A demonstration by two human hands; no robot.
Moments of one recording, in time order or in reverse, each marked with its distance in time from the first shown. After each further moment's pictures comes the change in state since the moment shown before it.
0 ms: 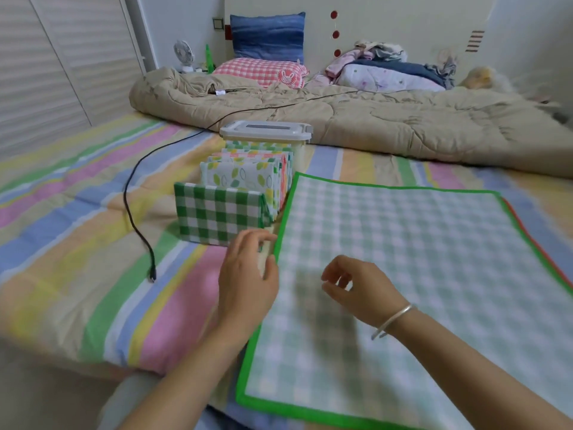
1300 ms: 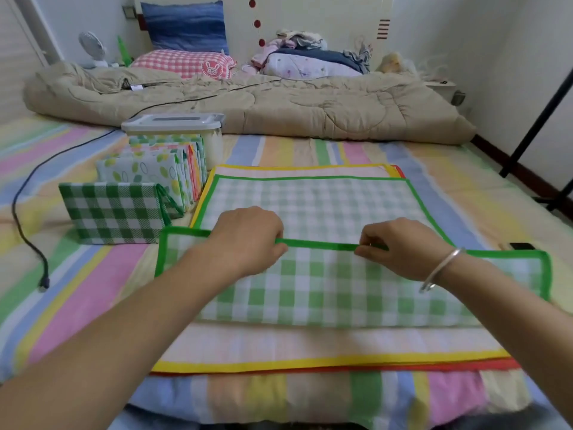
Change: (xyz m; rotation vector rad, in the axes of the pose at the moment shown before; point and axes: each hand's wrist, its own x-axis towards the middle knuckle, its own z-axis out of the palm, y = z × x) left_hand 0.030 0.161 0.040 0.651 -0.826 0.340; right_hand -0.094 0.092 -0.147 -0.537 0.007 0.086
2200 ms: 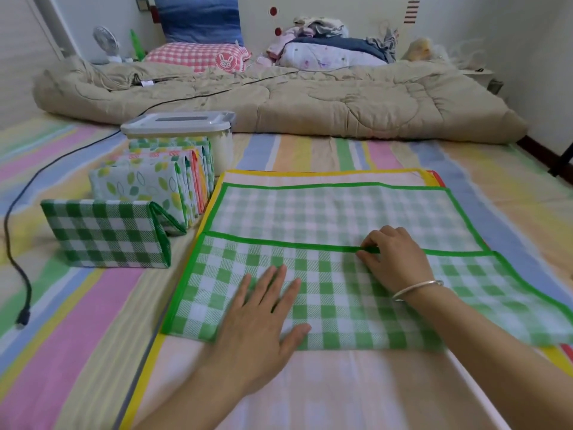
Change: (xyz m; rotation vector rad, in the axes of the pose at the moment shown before) left_hand -0.008 -0.020 0.142 -0.005 -0.010 0.054; right_hand 0.102 0.026 0.097 0.089 0.264 0.194
